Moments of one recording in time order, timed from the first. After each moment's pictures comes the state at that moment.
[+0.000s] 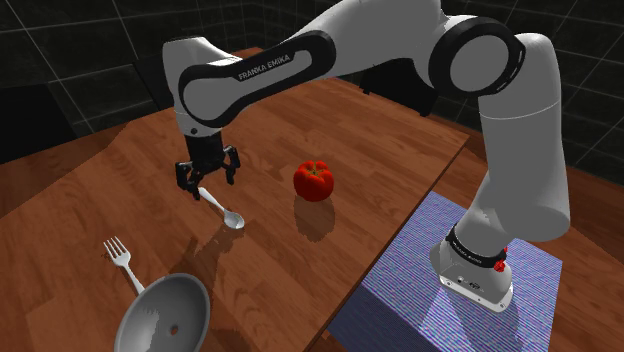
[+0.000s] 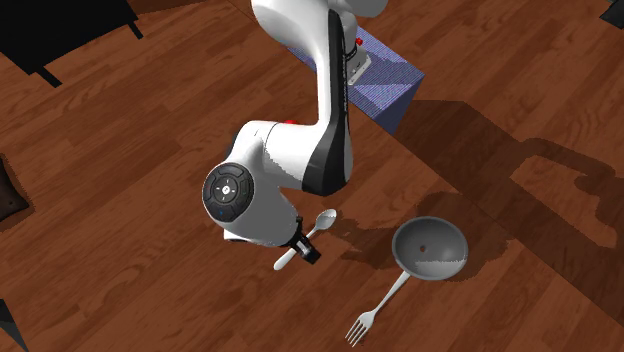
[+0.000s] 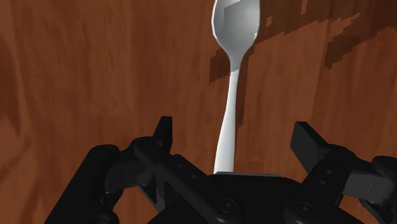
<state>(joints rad) 0.32 0.56 0.33 -1.47 0.03 1.97 0.56</state>
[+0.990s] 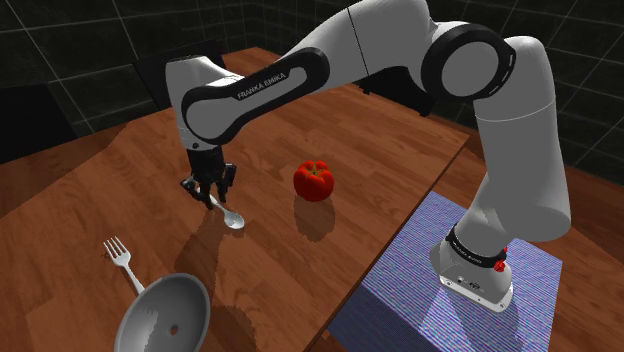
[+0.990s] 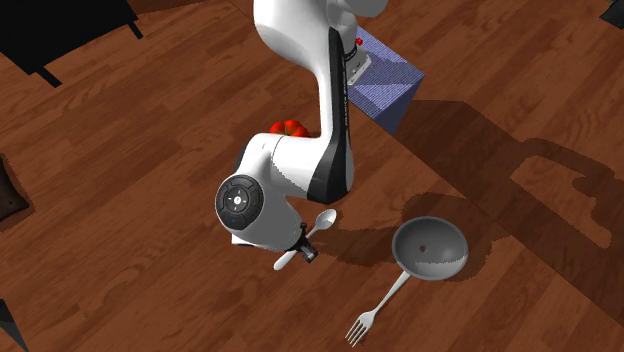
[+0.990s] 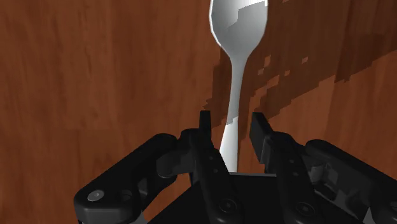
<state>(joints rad) 0.33 0.60 0.33 -1.50 0.03 2.03 0.57</state>
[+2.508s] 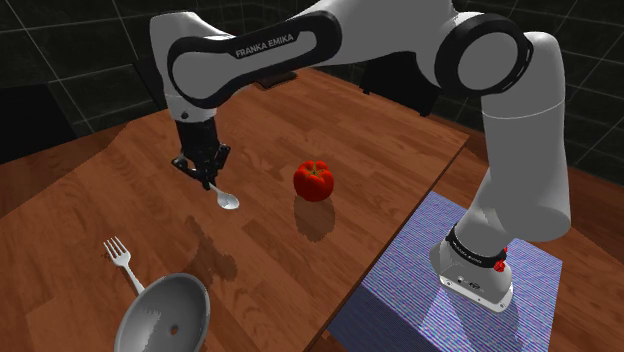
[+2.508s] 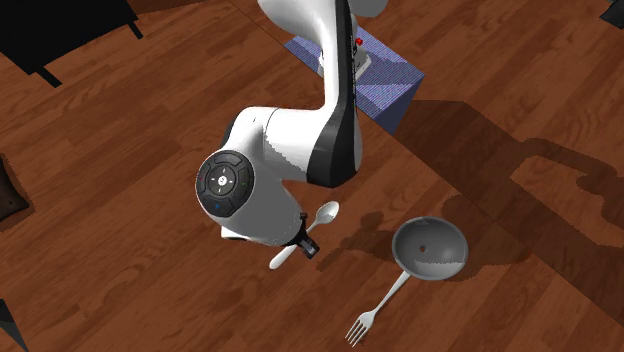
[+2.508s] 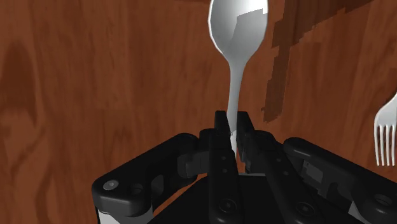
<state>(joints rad) 0.33 0.54 0.34 -1.40 0.04 1.88 0.59</state>
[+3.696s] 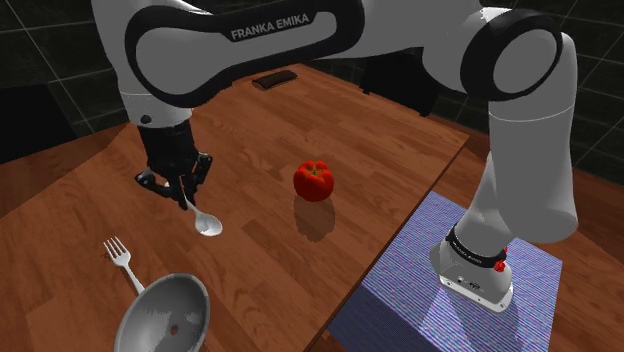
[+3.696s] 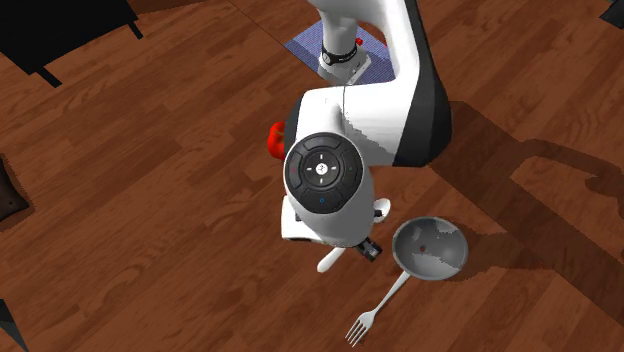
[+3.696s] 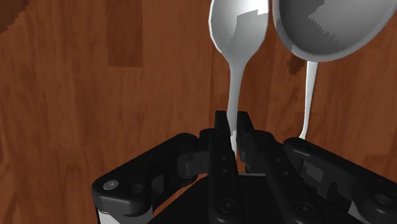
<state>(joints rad) 0.44 0.49 0.38 -1.35 0.03 1.81 0.75</state>
